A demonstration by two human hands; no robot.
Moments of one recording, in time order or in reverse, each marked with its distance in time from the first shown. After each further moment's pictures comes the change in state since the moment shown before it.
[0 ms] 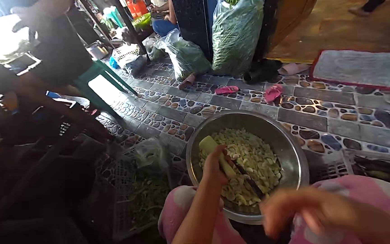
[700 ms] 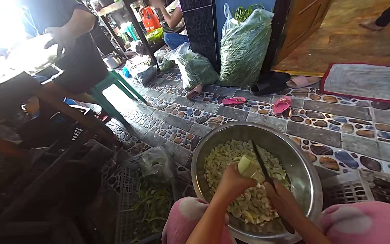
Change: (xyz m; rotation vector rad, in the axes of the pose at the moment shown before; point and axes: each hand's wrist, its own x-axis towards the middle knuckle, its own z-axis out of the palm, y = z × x) left_hand 0.021 -0.013 -0.007 1.099 -0.201 0.156; right_hand 0.039 0.156 -0.032 -0.430 0.904 0.546
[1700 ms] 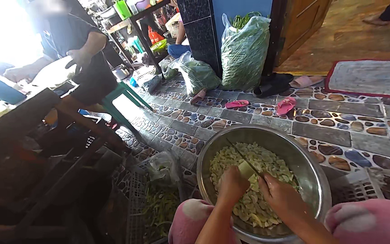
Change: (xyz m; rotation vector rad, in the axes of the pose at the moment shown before) left_hand 0.002 -0.007 0.001 0.544 0.172 -0.111; right_hand -0.034 -0.074 -0.001 -0.431 0.284 -0.418
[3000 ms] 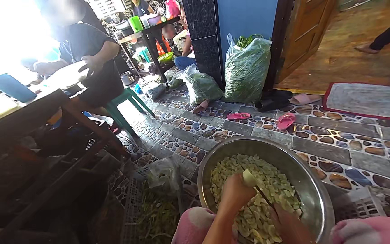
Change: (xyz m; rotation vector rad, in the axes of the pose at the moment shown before) left_hand -0.007 0.007 -0.016 -0.109 0.015 0.126; right_hand -0.030 0.032 0.019 0.050 -0.353 0.267
